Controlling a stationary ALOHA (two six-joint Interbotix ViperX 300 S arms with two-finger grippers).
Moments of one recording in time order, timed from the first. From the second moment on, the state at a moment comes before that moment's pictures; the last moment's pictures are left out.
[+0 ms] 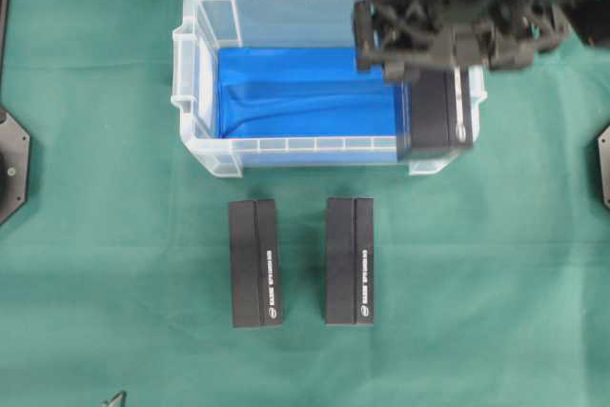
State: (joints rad) left arm -0.03 -0.79 0.46 0.03 1.45 -0.16; right arm -0.05 0.01 -0.26 -0.10 1.73 1.58
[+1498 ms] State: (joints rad) left arm -0.04 -0.79 0.46 0.03 1.45 -0.17; right arm 0.31 0.03 -0.22 -0.10 1.77 1.90
